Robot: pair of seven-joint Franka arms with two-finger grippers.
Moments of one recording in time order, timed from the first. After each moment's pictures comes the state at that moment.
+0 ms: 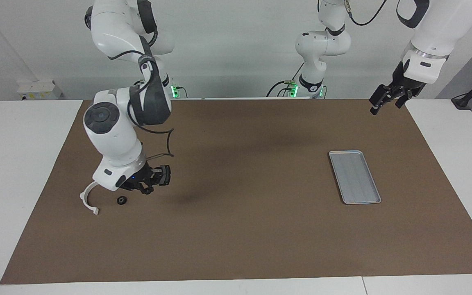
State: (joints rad) left arm -0.05 -0.07 0.02 -1.64 0.00 1.60 -0.24; right arm -0.01 0.52 0.09 -1.38 -0.06 1.86 -0.18
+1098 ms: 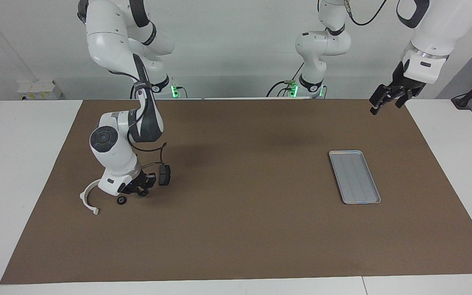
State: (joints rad) left arm -0.05 -0.07 0.02 -1.64 0.00 1.60 -0.24; right arm -0.03 0.45 0.10 -1.77 -0.06 2.18 -0.20
